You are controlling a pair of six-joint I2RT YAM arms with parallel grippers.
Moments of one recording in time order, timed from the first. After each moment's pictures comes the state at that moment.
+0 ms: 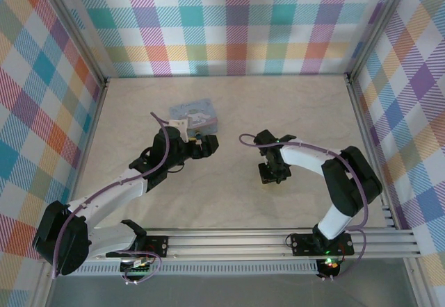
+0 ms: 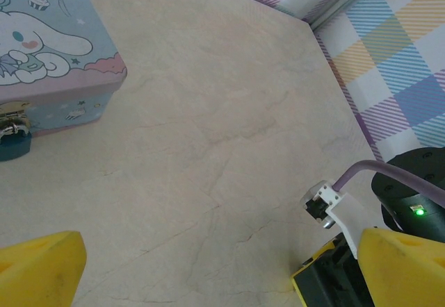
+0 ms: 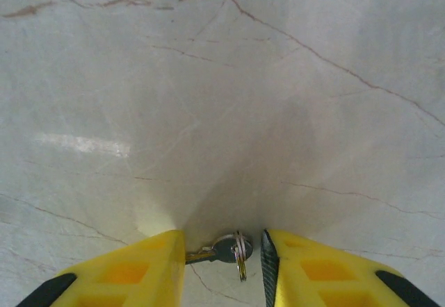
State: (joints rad) left arm -0.58 1.16 0.69 0.04 0.12 -0.63; right arm 0.60 1.66 0.94 -0.80 0.02 0.38
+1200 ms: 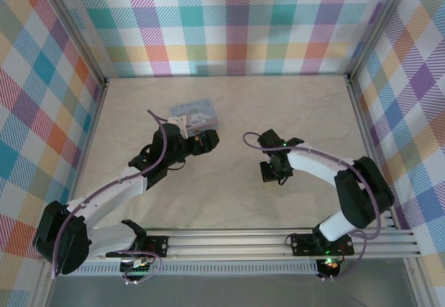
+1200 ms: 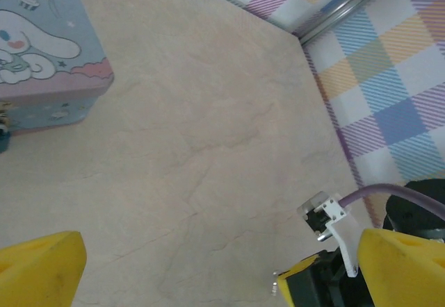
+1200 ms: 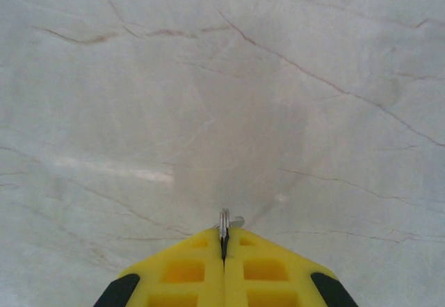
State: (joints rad) left arm -0.58 1.17 0.74 0.02 0.13 -0.74; right arm 0.60 1.51 0.87 -0.73 0.02 0.39
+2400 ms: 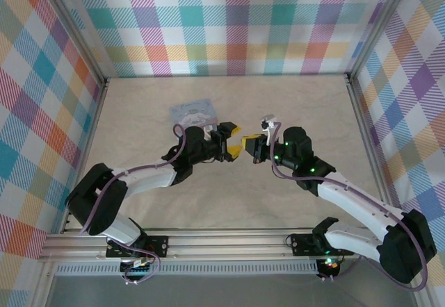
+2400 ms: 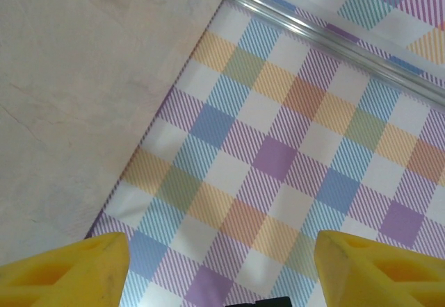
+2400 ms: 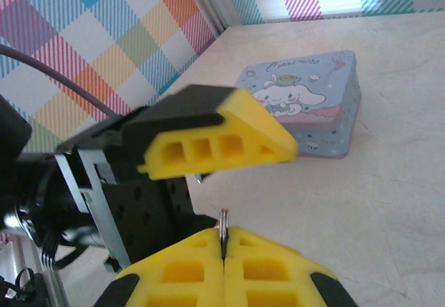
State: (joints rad) left arm -0.73 1.53 0.75 0.59 0.30 -1.94; right arm 0.64 1.06 0.67 0.11 -0.30 0.40
